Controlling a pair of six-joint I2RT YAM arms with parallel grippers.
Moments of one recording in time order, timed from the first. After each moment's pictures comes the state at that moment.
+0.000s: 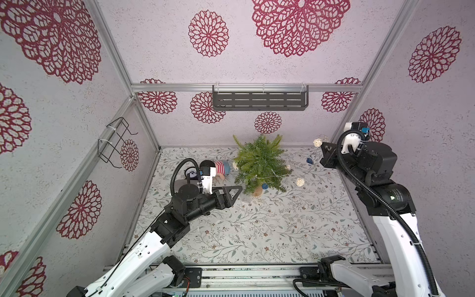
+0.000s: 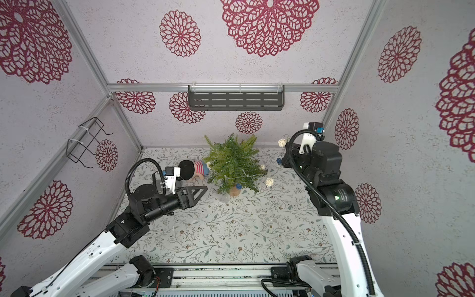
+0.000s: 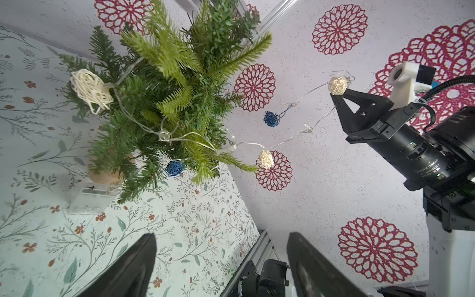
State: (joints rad) left arm -0.67 0.86 0.81 -0.12 0.24 -0.81; right arm 0.22 1.03 1.51 -0.70 -0.03 0.35
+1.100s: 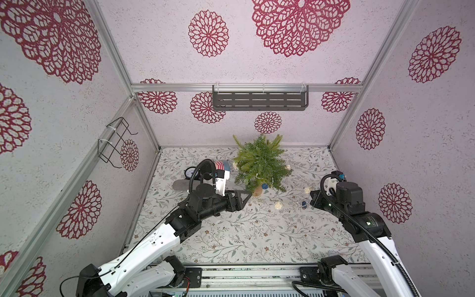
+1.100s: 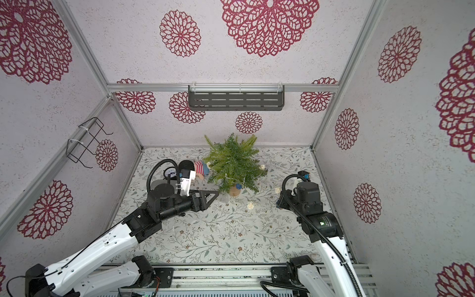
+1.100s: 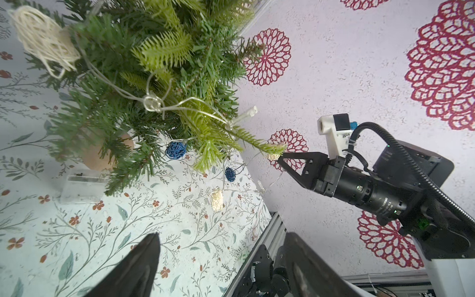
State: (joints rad) left arm -0.76 1.01 0.81 -0.06 0.20 -0.76; right arm 0.22 0.75 0.91 -0.79 -0.06 0.50
